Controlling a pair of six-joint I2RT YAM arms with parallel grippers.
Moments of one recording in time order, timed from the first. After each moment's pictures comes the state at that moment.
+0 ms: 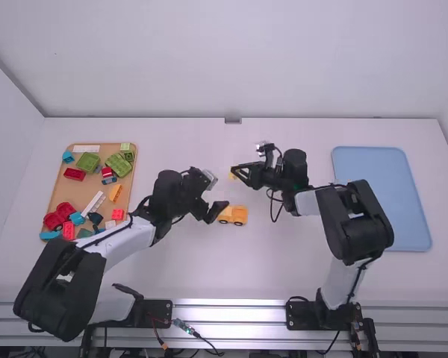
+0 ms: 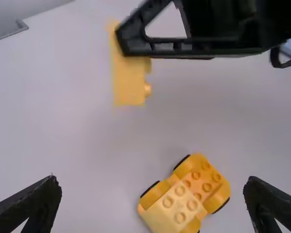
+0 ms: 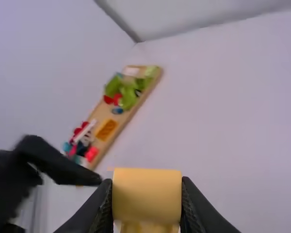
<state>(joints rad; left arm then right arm) -0.33 1.40 0.54 0.28 0.45 0.17 0.26 1.92 0.78 0.78 -0.89 0.48</state>
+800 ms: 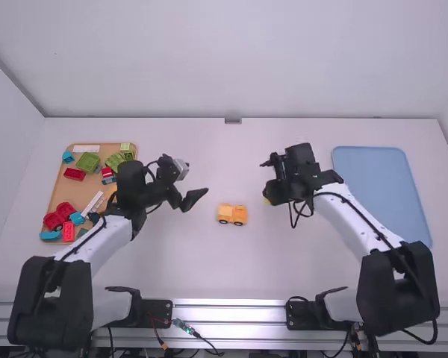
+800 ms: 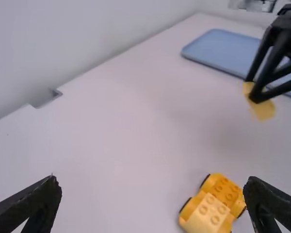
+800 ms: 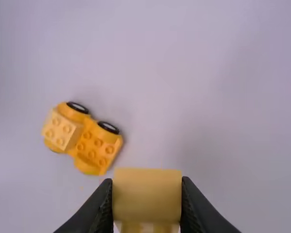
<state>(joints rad) -0.04 1.33 0.56 0.34 0.79 0.33 0.32 1.48 1.00 -0.64 -0.25 -0.02</state>
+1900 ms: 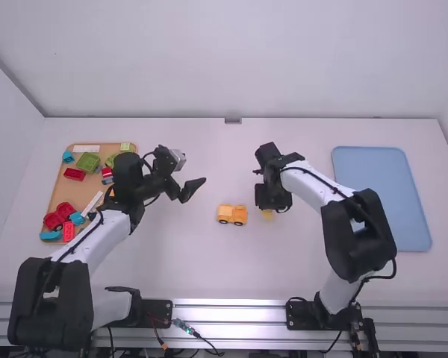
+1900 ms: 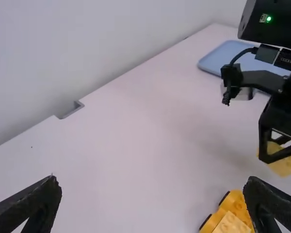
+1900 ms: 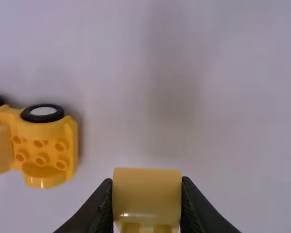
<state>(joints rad) -0.04 1.33 0.62 0.31 0.75 0.31 0.42 1.82 1.19 -0.88 -0.07 0.39</state>
